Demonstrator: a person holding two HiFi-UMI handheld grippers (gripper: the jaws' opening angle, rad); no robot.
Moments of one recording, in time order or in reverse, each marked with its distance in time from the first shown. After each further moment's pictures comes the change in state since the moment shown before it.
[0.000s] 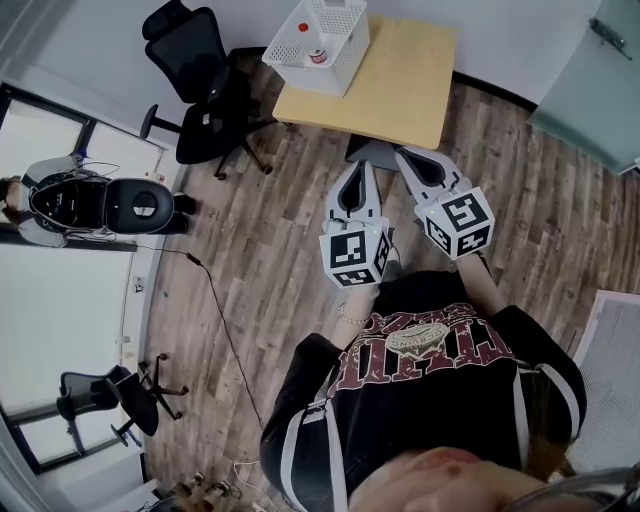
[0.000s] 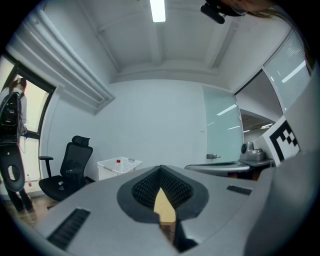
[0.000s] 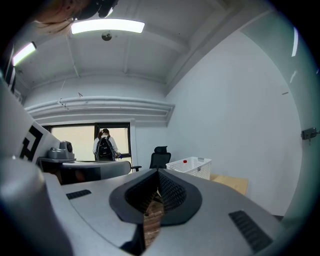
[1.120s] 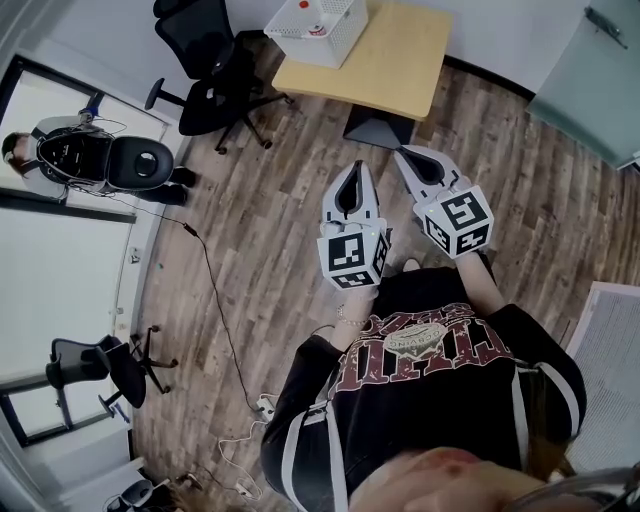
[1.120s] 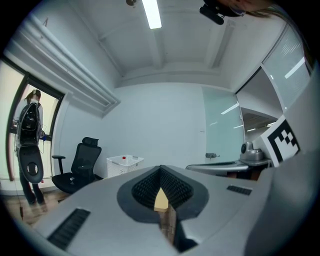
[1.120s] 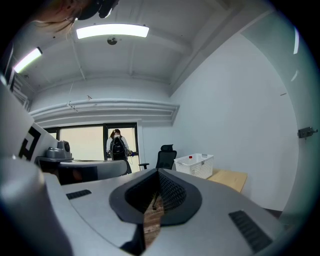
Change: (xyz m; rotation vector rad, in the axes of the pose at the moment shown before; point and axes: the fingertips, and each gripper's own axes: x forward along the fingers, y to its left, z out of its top) left arm -0.106 -0.061 -0.016 -0.007 -0.004 0.077; right arm -0.103 0.053 -0.018 0.000 0.016 0.055
